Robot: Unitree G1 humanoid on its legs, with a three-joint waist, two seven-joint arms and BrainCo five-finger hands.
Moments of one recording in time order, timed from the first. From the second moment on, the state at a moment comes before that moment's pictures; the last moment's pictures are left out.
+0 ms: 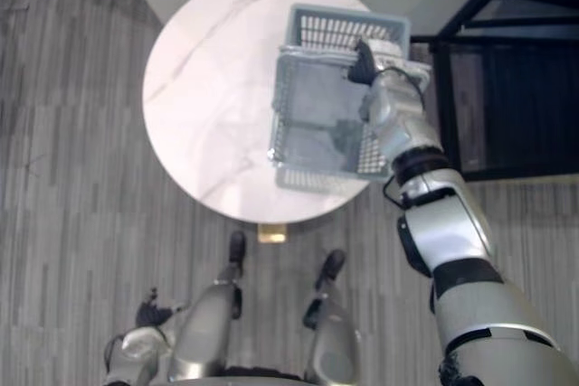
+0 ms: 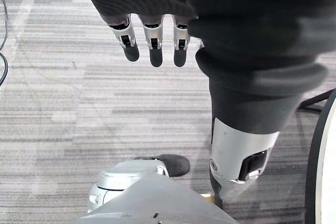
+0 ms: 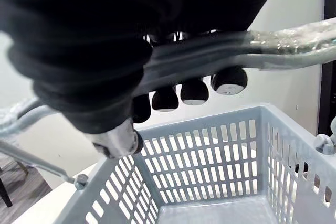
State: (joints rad) left arm -0.01 0.14 0.00 0.98 -0.07 -0.15 0.31; right arm -1.16 -0.49 0.34 1.00 -0.63 -0.05 -0.21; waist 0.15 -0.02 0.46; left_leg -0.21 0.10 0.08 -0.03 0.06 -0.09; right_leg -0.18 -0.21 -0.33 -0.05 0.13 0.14
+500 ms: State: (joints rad) left arm 0.00 0.14 0.09 0.99 0.02 -0.10 0.31; right arm -0.90 -0.45 0.56 0.49 -0.66 -0.09 -0.09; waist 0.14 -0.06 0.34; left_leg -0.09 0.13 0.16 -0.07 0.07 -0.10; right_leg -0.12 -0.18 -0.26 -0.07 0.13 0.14
